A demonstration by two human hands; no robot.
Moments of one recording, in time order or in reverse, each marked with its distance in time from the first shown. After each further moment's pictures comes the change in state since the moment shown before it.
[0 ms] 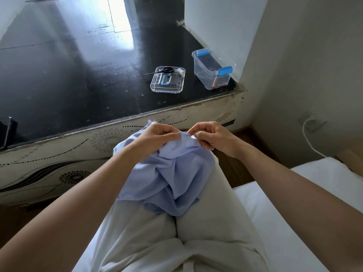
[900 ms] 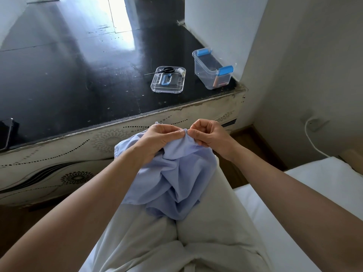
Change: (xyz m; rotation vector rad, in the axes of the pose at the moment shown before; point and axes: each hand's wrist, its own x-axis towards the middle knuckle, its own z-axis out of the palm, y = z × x) left_hand -0.002 0.006 0.016 -0.323 0.067 -0.091; right_hand 0.007 0.009 0.013 0.243 0.122 -0.062
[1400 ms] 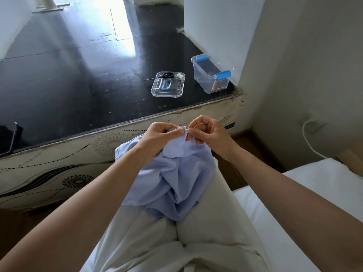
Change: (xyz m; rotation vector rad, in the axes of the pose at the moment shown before) left_hand -0.004 0.009 0.005 0.132 0.081 0.104; right_hand 0.000 -0.005 0.001 -0.107 0.084 -0.159
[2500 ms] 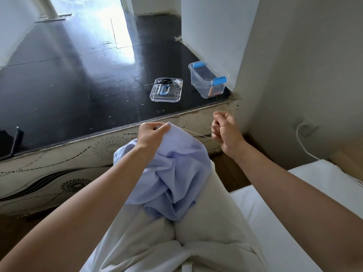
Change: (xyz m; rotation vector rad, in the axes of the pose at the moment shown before) left_hand 0.006 0.002 0.003 0.038 0.407 -0.058; right_hand -0.006 -0.017 -0.023 0.440 0.437 0.319
